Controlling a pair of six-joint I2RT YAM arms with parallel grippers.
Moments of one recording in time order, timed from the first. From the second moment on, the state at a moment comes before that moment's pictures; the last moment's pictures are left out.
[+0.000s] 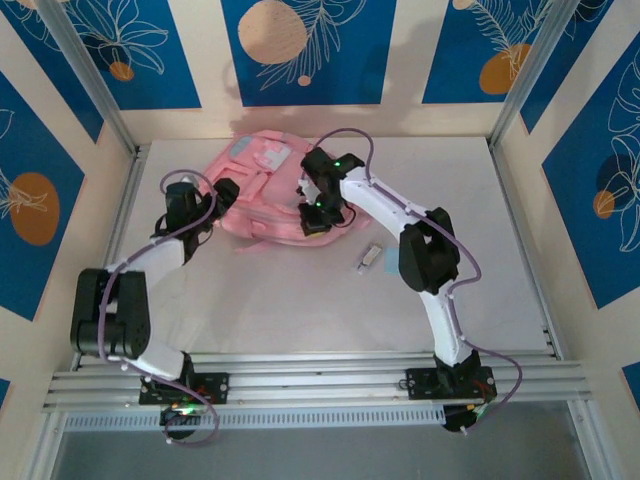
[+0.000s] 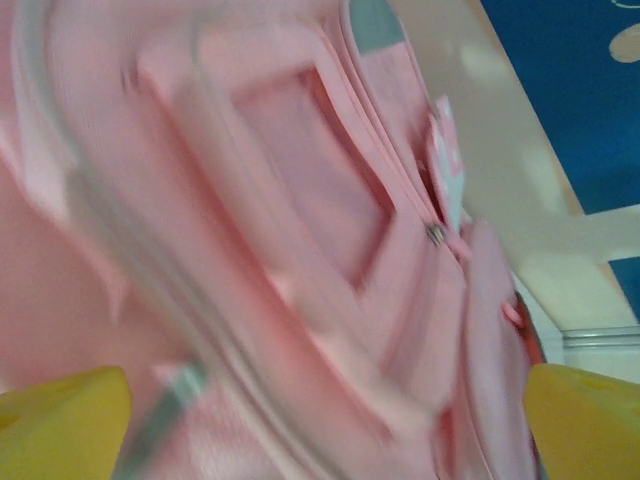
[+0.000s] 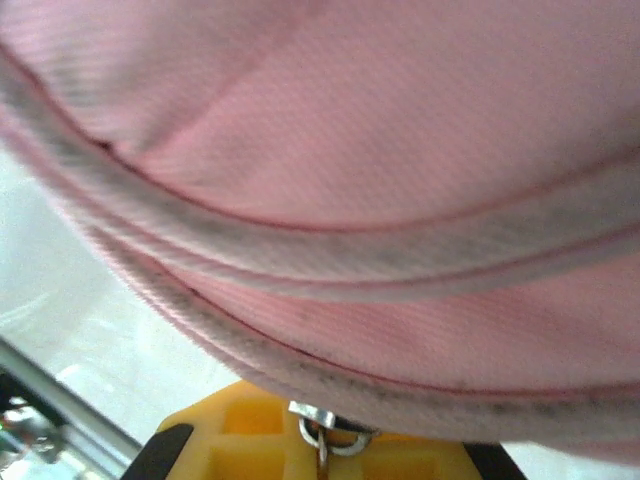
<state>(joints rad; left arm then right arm) -0.09 1.49 0.79 0.23 0.23 -0.90 0.63 2.20 2.03 -1.19 -0.36 0.28</state>
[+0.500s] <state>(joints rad) -0.31 1.30 0.60 0.30 0.06 -1.17 0.71 2.28 2.09 -0.97 -0.63 0.42</state>
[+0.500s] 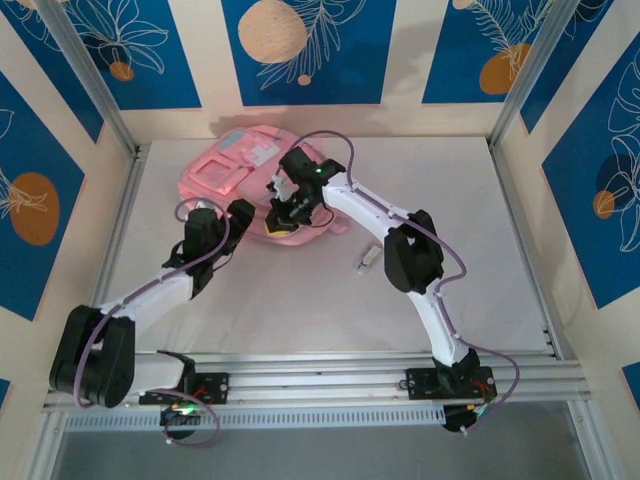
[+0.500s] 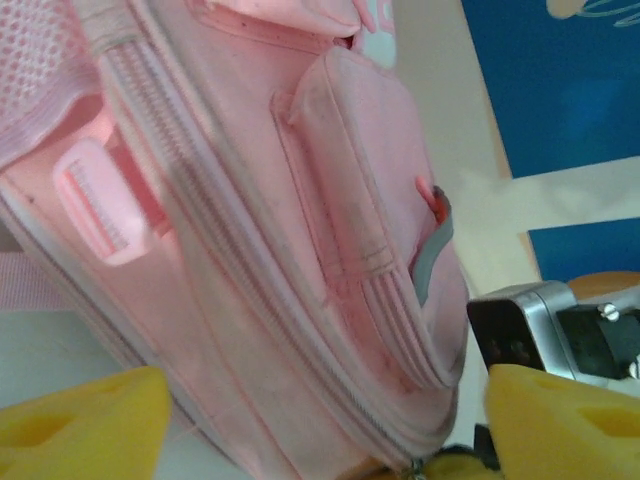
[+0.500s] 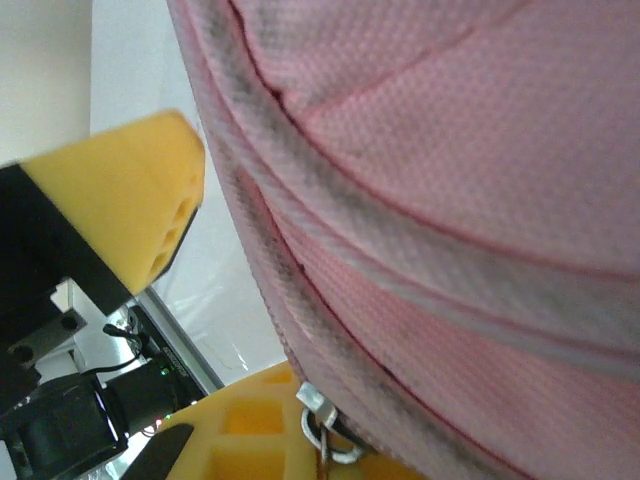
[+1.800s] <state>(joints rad) -0.33 1.47 0.51 0.44 0.20 -1.17 0.45 2.36 2.21 -1.38 0.03 0.01</state>
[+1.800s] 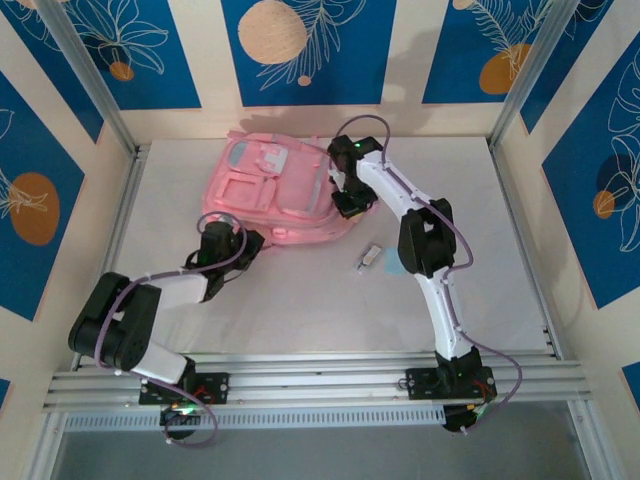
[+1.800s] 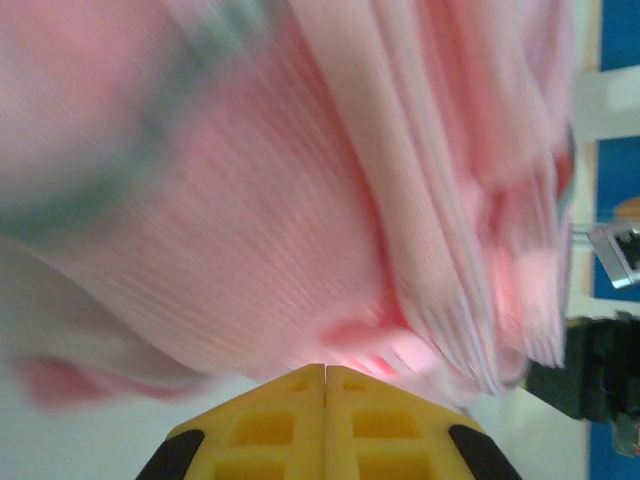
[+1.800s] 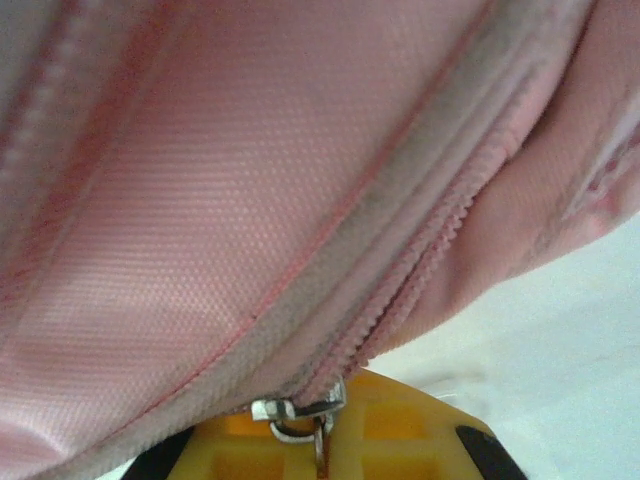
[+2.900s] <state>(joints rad) 0.00 1.80 1.01 0.22 0.22 -0.85 0.74 2.46 2.37 -1.15 -0.52 0.35</state>
